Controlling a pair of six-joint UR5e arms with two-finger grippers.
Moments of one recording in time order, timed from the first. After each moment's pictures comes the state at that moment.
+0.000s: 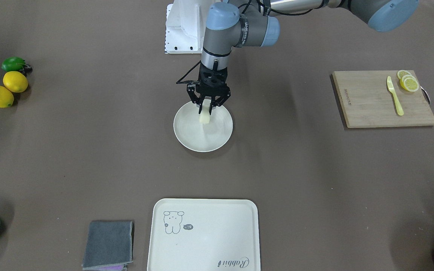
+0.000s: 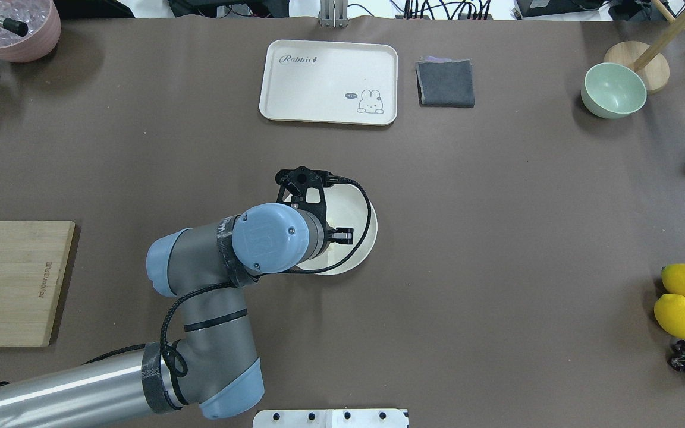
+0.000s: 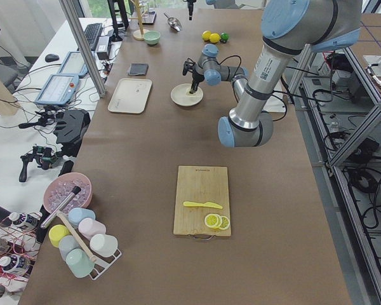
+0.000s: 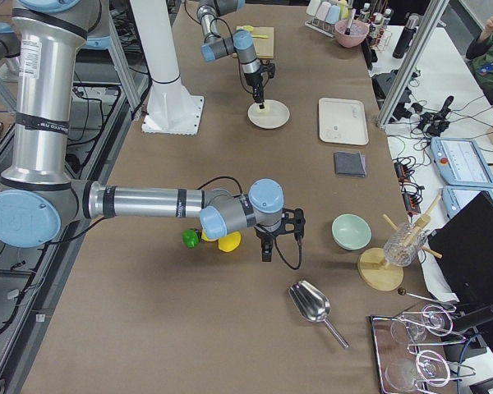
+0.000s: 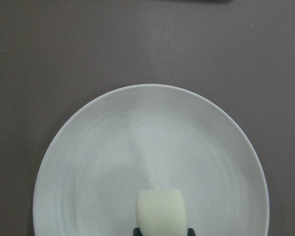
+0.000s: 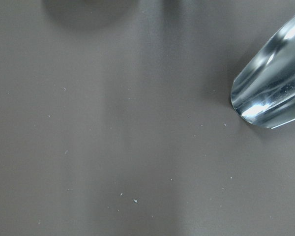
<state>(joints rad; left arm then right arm) -0.37 -2.28 -1.62 -1.81 -1.54 -1.27 1.35 -1.73 1.68 -1.17 2.38 0.41</state>
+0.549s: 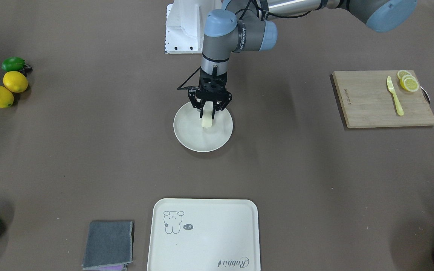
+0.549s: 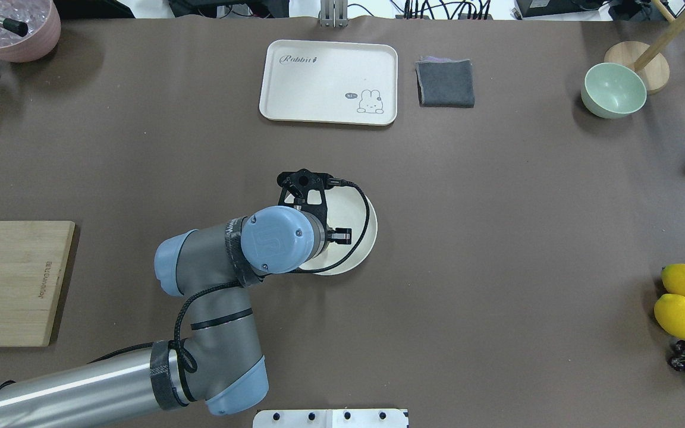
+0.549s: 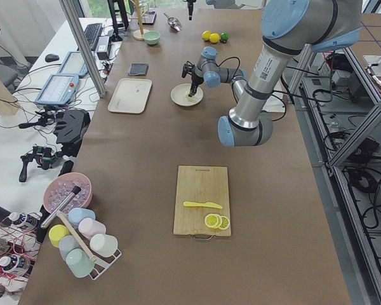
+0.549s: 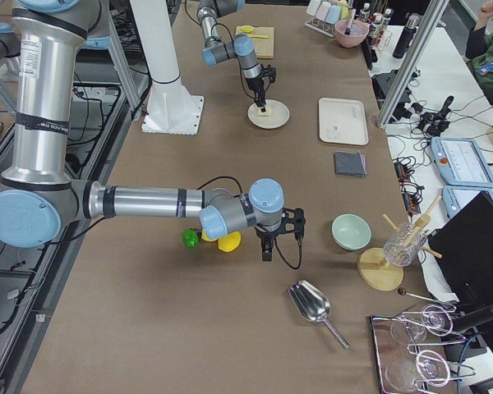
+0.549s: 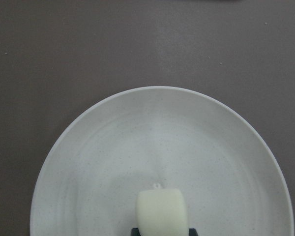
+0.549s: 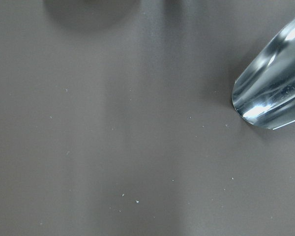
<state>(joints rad) -0.37 -2.29 -1.58 -1.81 -1.52 -1.26 1.35 -1.72 1.69 -1.17 2.39 0.41</state>
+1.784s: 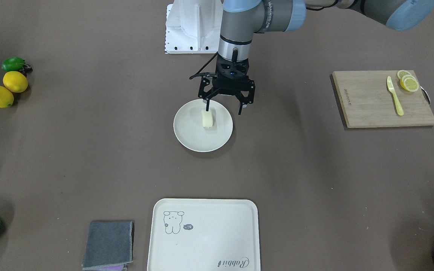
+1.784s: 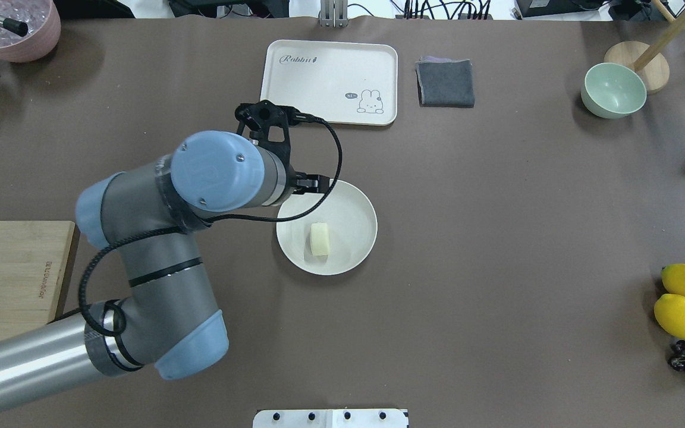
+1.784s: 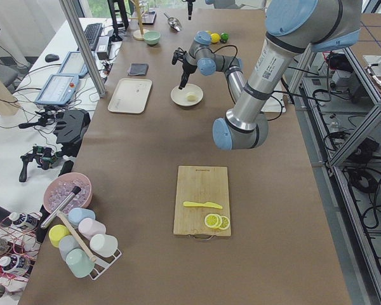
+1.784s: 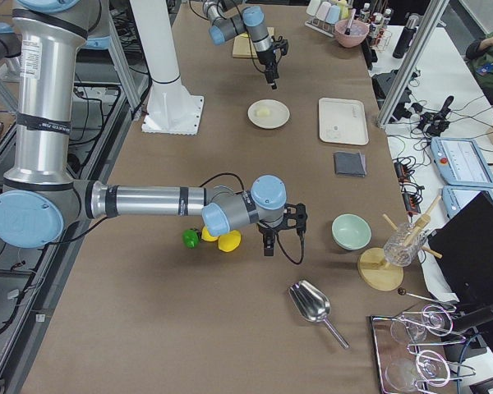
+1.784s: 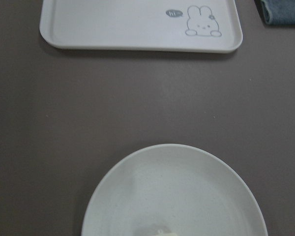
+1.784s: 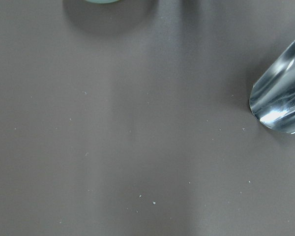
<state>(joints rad) -0.53 -2.22 -1.82 -1.66 -1.58 -1.11 1.36 -1.71 1.69 -1.18 2.42 0.41</state>
